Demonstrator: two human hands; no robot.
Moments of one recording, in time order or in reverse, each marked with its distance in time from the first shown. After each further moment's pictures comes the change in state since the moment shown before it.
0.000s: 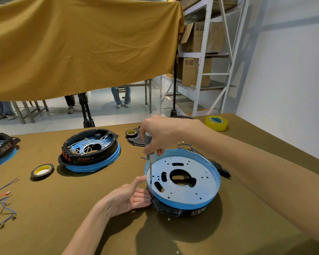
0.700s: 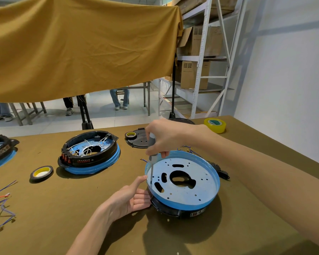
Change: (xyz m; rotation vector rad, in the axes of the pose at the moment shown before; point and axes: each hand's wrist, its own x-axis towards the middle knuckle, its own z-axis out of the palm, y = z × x) left_hand -0.005 -0.001 0.004 -0.011 0.032 0.033; right_hand -0.006 0.009 0.003 0.110 0.025 0.057
